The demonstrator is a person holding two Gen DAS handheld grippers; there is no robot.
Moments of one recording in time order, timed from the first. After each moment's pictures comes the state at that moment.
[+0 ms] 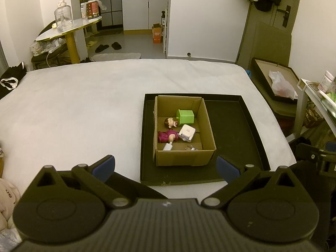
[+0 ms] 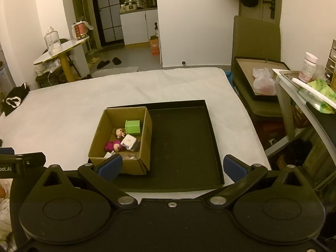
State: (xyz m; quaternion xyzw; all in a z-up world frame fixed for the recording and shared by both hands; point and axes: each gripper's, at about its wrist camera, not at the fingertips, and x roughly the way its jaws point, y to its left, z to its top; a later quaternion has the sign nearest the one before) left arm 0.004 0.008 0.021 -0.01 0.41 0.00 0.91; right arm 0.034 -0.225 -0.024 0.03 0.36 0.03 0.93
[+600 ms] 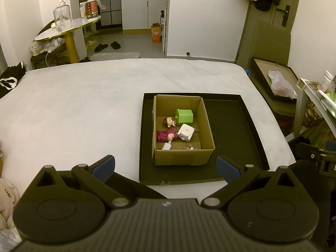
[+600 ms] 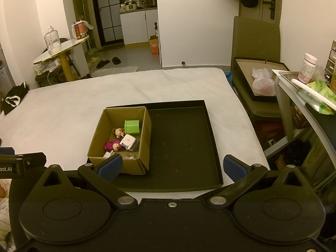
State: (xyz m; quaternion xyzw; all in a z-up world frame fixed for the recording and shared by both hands) left arm 0.004 0.007 0.019 -0.01 0.41 0.00 0.91; right arm 0.033 -0.225 -0.024 0.03 0.36 0.03 0.93
